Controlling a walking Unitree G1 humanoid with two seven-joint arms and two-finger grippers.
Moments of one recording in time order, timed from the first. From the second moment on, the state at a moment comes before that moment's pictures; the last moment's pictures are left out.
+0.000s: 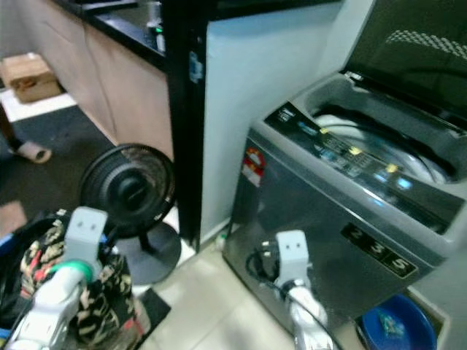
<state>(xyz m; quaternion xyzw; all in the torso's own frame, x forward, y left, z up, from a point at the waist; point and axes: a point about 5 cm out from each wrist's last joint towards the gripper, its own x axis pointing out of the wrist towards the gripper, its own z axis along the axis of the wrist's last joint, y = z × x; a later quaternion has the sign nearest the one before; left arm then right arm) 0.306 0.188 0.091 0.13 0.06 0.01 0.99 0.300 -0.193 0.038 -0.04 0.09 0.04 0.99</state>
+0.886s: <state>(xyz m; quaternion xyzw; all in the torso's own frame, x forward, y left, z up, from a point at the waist) 0.315 0.185 0.100 0.12 0.03 0.02 0.99 0.306 -0.183 0.043 -0.05 0.07 0.06 0.99</state>
